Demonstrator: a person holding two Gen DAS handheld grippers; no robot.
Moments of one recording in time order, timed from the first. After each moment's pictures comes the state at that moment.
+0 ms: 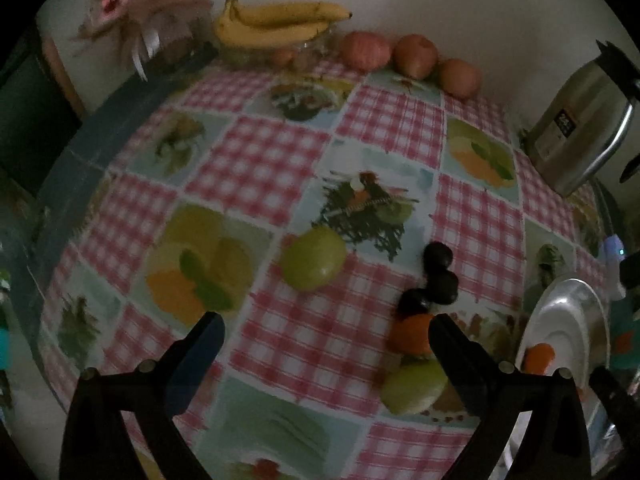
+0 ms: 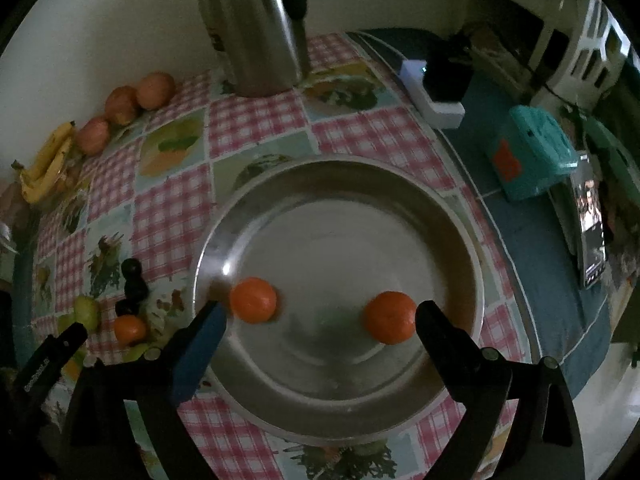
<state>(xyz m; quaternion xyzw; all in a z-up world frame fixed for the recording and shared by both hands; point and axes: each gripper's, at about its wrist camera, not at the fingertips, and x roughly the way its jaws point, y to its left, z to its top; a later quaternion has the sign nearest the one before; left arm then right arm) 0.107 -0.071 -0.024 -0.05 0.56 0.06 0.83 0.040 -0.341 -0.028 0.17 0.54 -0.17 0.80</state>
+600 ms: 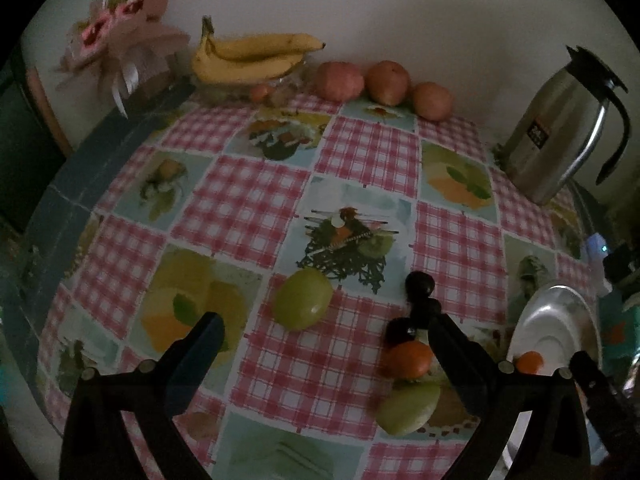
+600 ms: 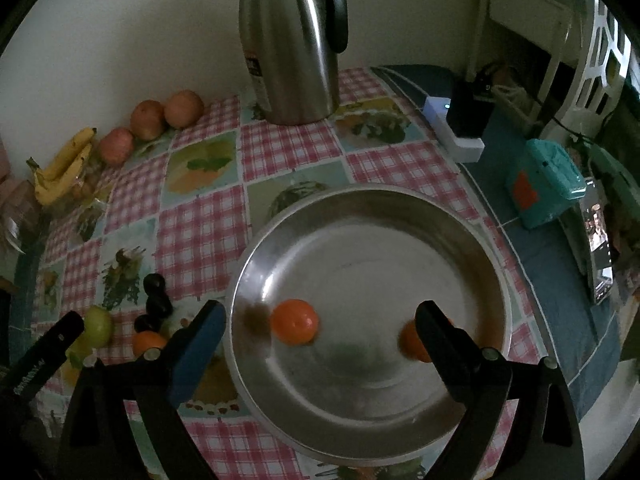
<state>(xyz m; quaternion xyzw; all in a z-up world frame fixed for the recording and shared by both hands) 0.118 -0.064 -0.013 -0.05 0.53 0.01 0.85 0.045 -0.310 -0.024 0.15 0.49 -0.17 0.84</state>
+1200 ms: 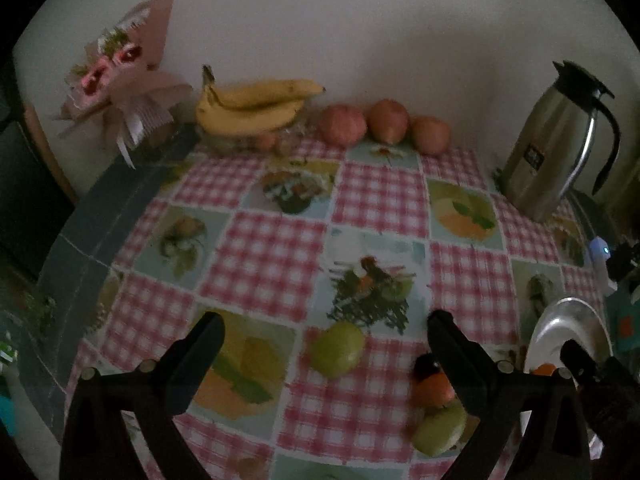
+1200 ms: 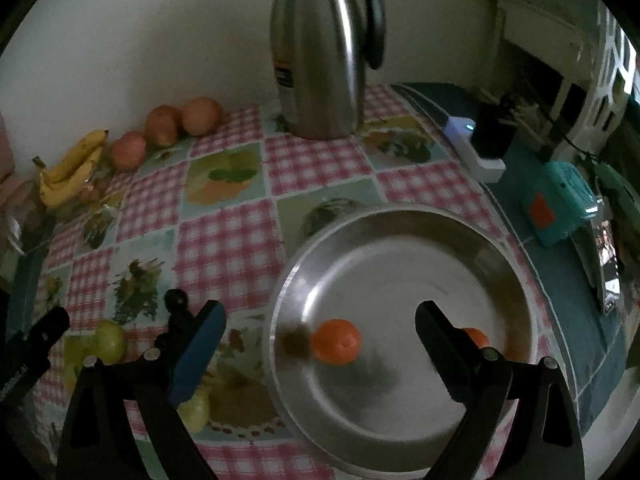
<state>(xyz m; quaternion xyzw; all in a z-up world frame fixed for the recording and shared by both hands) 0.126 -0.045 0.017 0.00 0.47 0.00 0.89 0.063 -0.280 -0.023 0.13 0.46 -0.16 0.86</state>
